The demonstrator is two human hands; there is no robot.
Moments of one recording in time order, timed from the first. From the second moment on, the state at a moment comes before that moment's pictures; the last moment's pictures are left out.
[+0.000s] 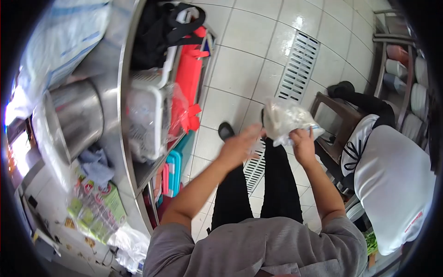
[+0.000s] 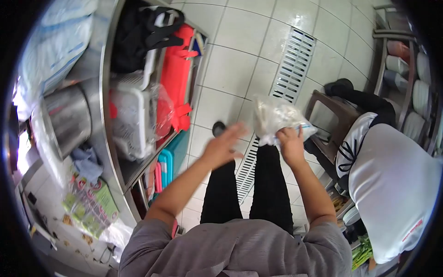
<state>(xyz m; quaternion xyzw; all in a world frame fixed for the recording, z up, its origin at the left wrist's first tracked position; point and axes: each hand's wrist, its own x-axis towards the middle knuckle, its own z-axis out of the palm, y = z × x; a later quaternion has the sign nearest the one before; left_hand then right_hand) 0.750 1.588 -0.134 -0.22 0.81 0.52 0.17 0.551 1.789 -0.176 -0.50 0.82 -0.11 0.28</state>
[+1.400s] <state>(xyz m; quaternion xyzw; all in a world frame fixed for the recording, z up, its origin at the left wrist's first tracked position) 1.017 1.659 0.053 -0.58 0.62 0.51 -0.08 0.665 1.668 -0.017 0.13 0.35 -0.62 0.70</state>
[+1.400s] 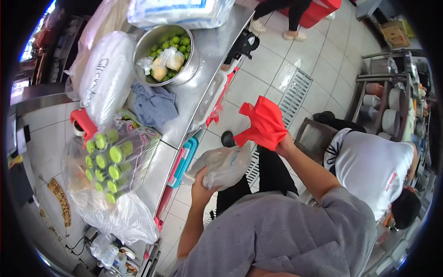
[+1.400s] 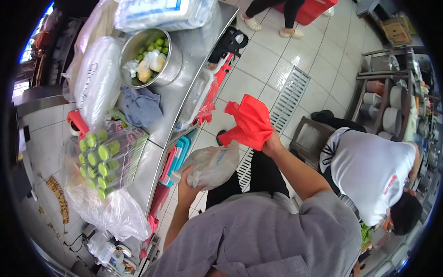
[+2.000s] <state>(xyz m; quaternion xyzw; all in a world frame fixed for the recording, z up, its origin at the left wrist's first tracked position) 0.892 1.614 0.205 -0.33 0.86 0.34 -0.20 0.640 1.650 0.149 -0.07 0.65 -0.48 0.59</state>
